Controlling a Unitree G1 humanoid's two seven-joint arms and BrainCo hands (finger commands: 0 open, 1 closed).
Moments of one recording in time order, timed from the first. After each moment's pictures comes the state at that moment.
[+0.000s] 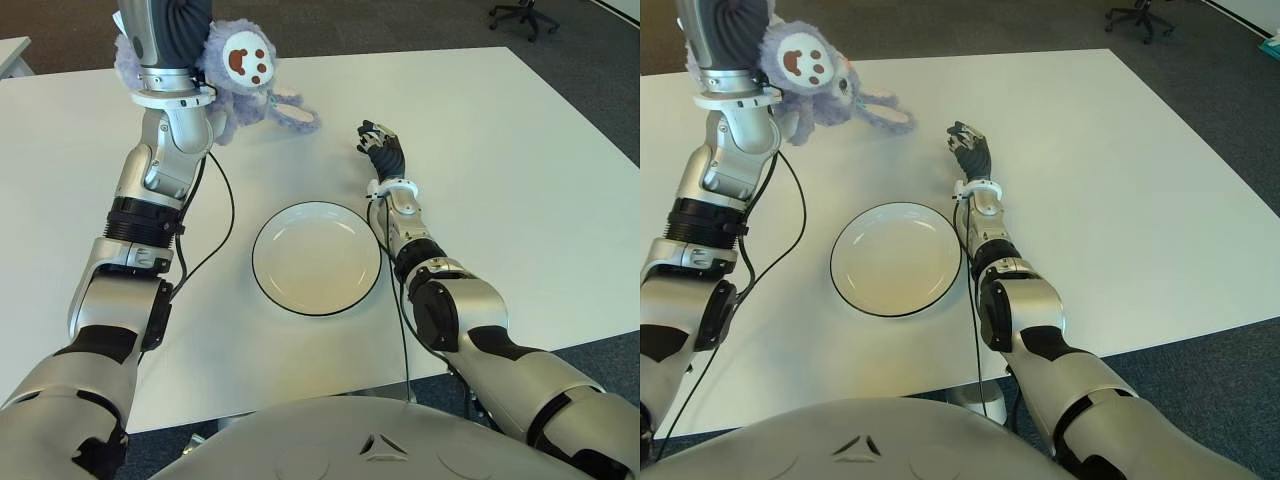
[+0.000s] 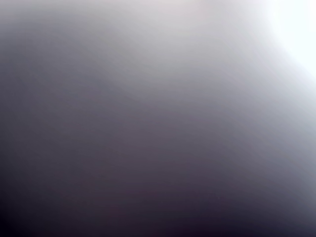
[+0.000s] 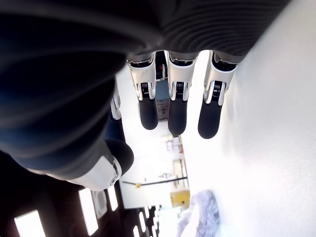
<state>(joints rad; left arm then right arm) -0.73 0.42 -0.07 0.35 0.63 -0.36 0.72 -0.82 0.05 -0.22 1.22 0.03 -0.40 -0.06</state>
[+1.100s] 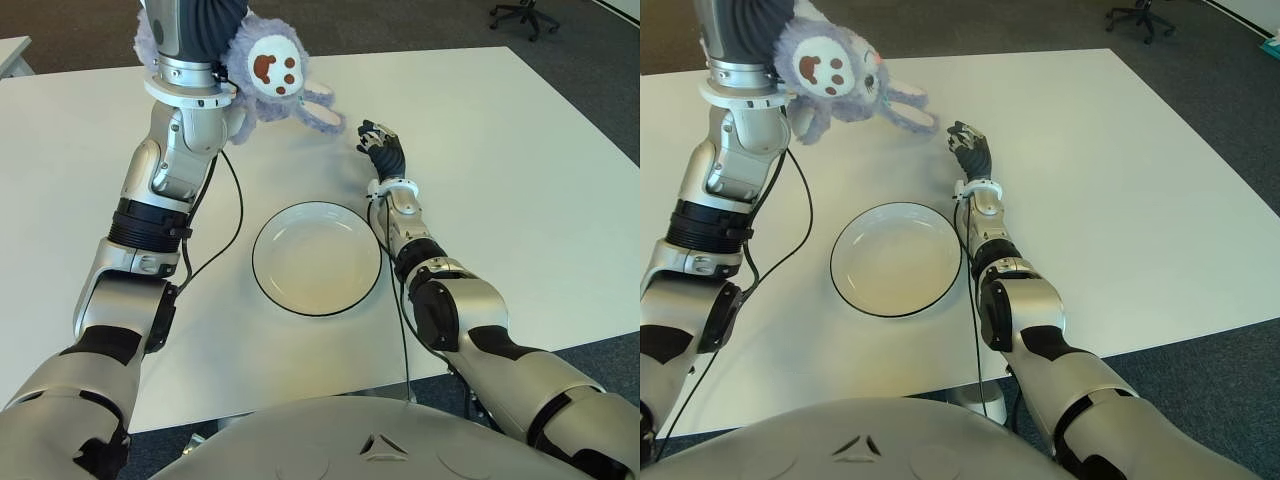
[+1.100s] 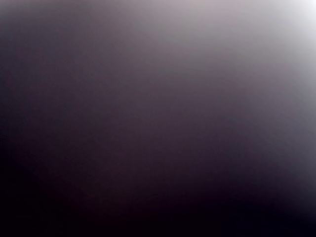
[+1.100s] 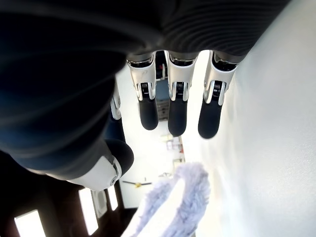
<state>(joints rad) -0.72 0.39 -0.11 0.13 0.70 -0.35 0.62 -0.82 0.05 -0.22 1.22 0.03 -0.40 -0.05</state>
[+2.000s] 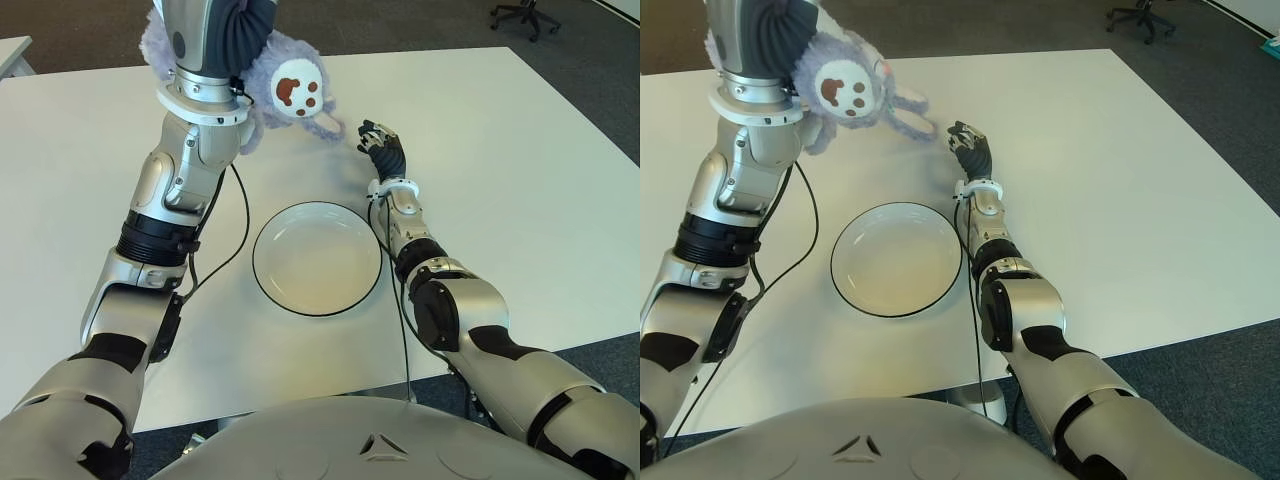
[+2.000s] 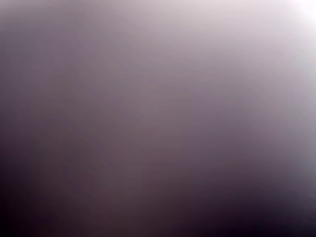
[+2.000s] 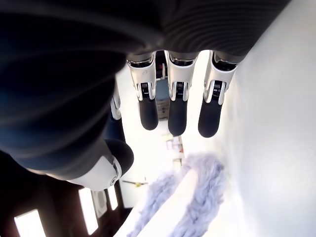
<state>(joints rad) -0.68 0.37 -0.13 0.03 0.79 -0.30 0.60 -0.82 0.05 -0.22 1.22 0.03 -0.40 -0.05</state>
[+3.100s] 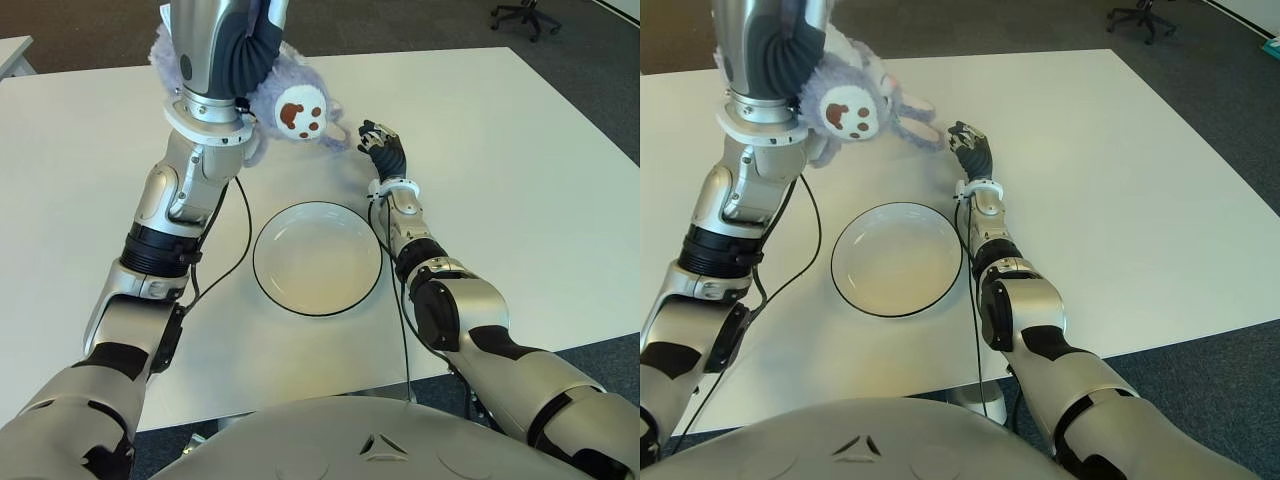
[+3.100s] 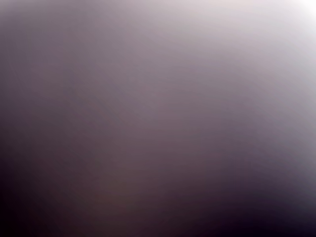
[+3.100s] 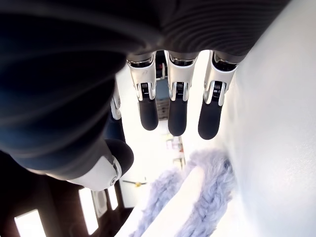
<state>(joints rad) -0.62 0.36 -0.13 0.00 0.81 -0.38 0.64 -0.82 0.04 -0.22 1.22 0.04 -0.40 -0.05</state>
